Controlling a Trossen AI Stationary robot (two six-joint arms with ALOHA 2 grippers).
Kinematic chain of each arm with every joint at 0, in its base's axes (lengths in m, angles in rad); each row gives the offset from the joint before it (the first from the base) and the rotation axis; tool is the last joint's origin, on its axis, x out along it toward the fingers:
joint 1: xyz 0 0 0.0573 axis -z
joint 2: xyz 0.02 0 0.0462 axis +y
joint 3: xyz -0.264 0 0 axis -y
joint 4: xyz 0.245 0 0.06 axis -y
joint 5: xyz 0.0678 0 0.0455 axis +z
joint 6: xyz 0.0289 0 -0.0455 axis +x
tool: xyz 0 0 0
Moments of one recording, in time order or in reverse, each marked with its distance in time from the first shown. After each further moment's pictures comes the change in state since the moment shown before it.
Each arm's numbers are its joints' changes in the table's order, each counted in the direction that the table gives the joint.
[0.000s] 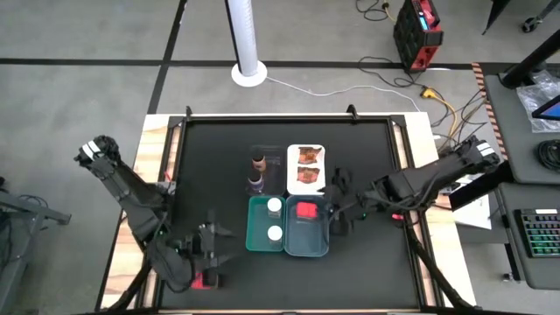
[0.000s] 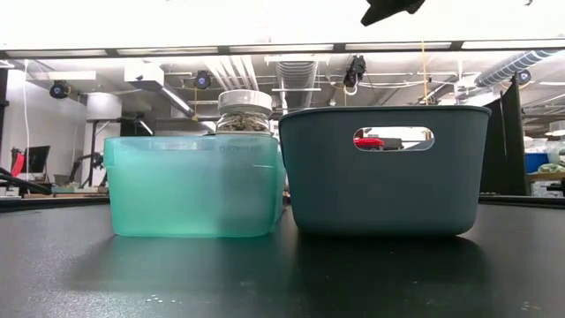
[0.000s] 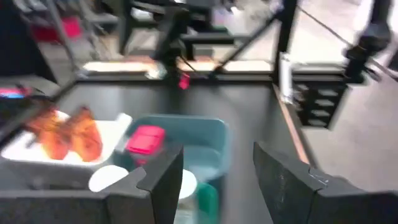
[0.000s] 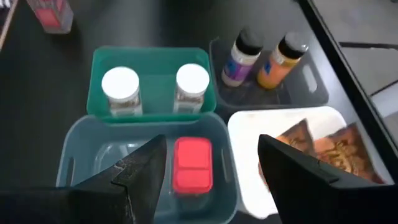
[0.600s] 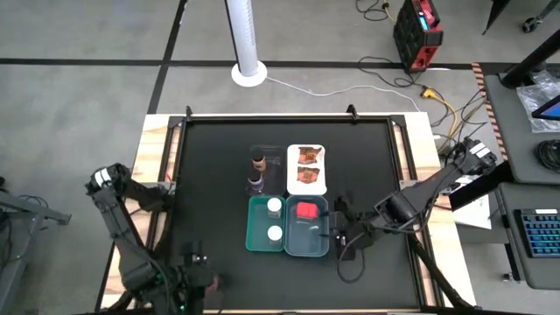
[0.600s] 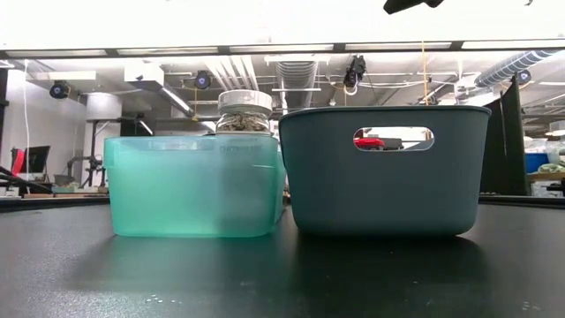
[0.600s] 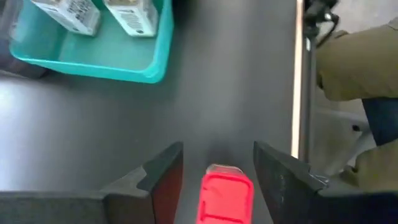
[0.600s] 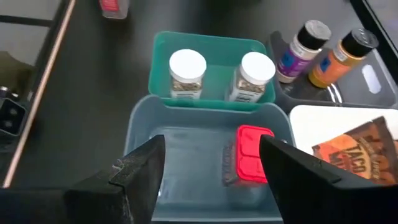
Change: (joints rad) left arm 0.156 0.387 0.570 -1.071 -0.448 -0.697; right arm -0.179 0.041 -0.065 0.071 -0.022 0.085
